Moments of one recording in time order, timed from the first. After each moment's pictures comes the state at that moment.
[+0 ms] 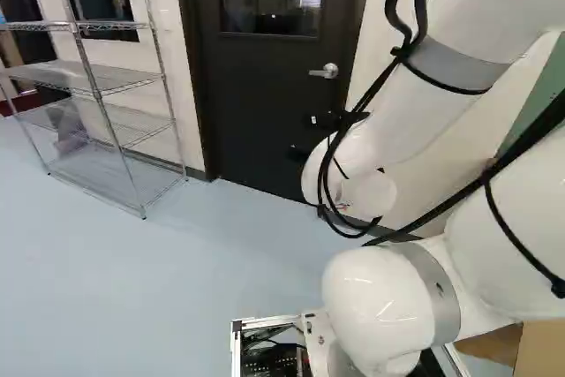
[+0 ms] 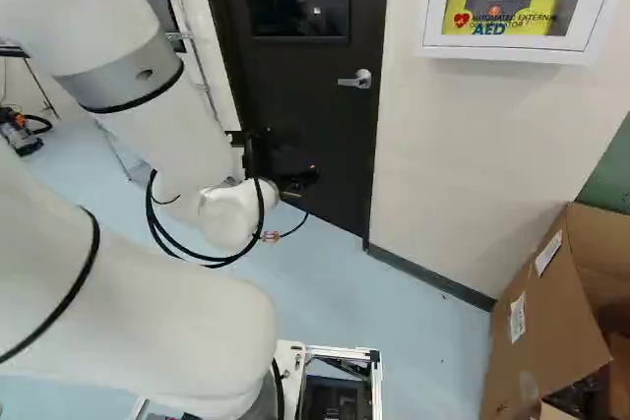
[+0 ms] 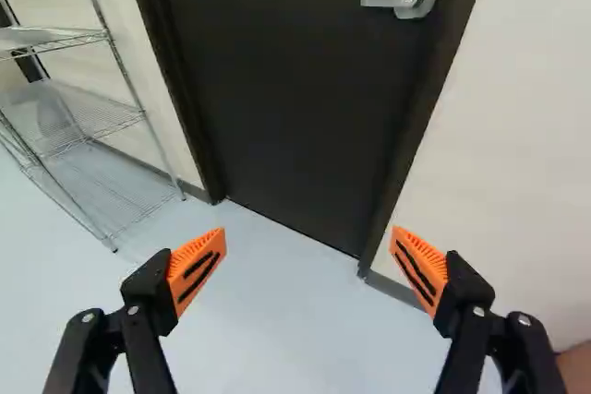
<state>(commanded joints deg) 0.0 16.0 -5.0 0.0 50.0 0.0</state>
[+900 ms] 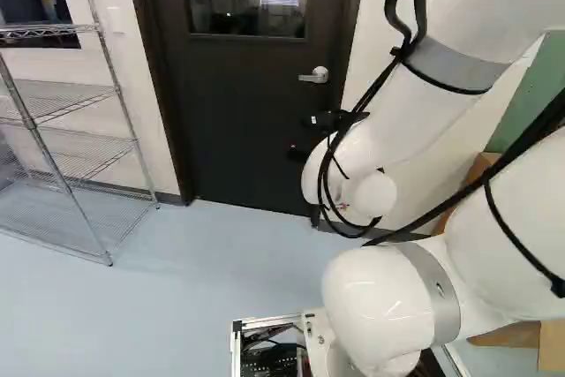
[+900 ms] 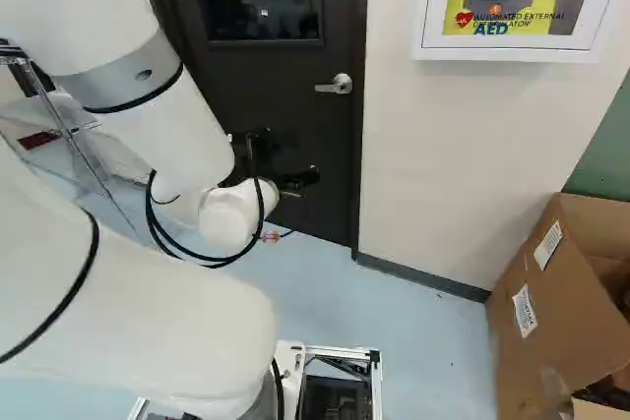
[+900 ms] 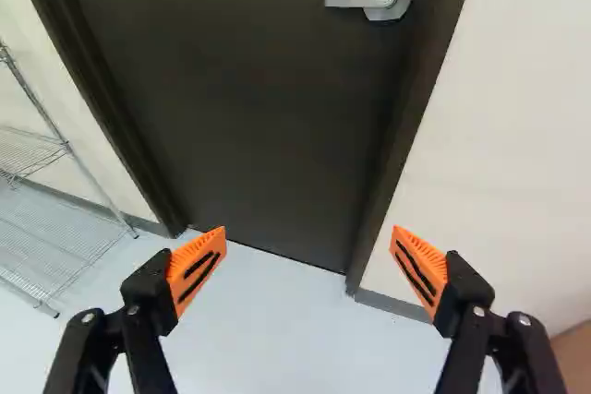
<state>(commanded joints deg) 0.0 16.0 -5.0 0.0 50.0 0.0</state>
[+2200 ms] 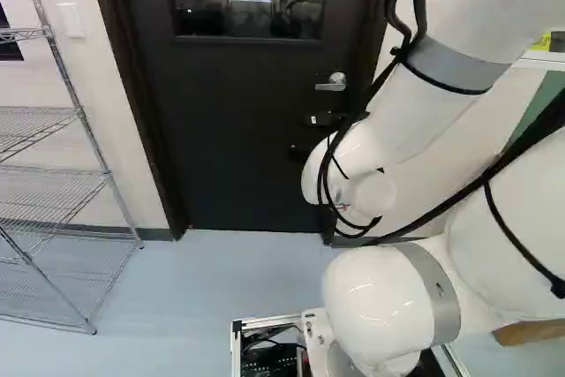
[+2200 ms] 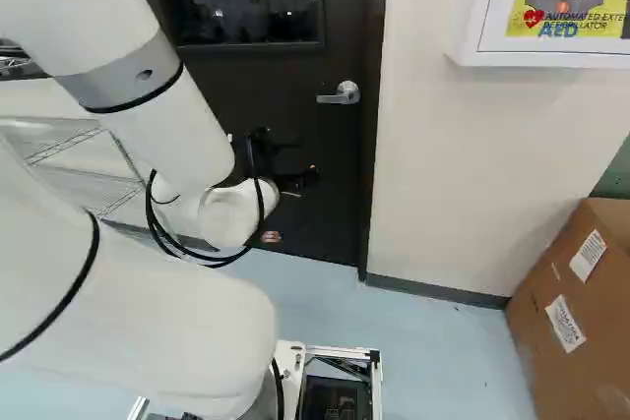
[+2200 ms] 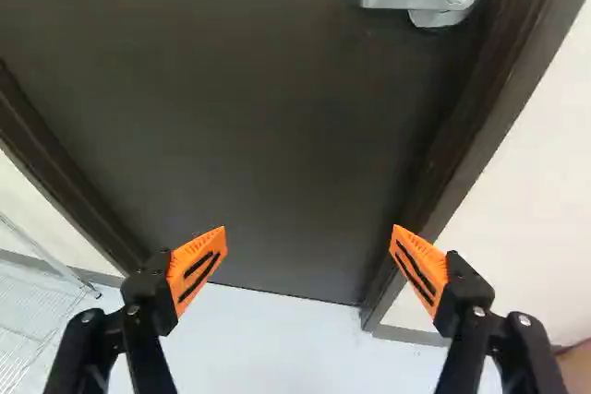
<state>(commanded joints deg) 0.0 16.0 -5.0 0.0 50.0 0.0</state>
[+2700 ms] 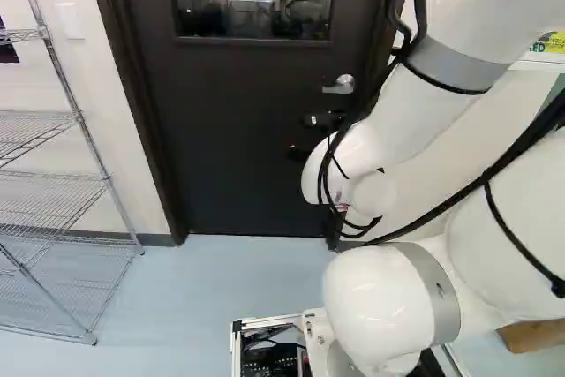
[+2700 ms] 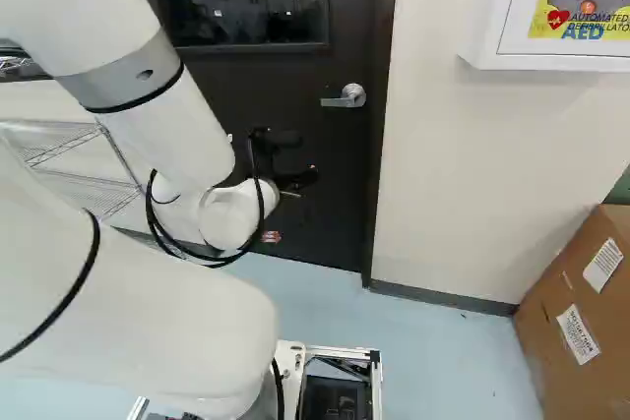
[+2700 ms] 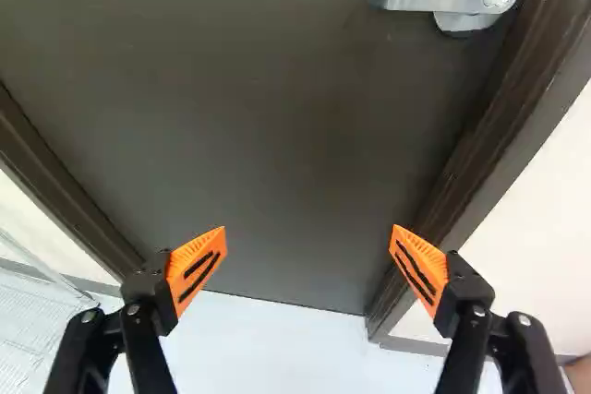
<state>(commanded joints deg) 0.0 16.0 -5.0 0.0 50.0 0.0</state>
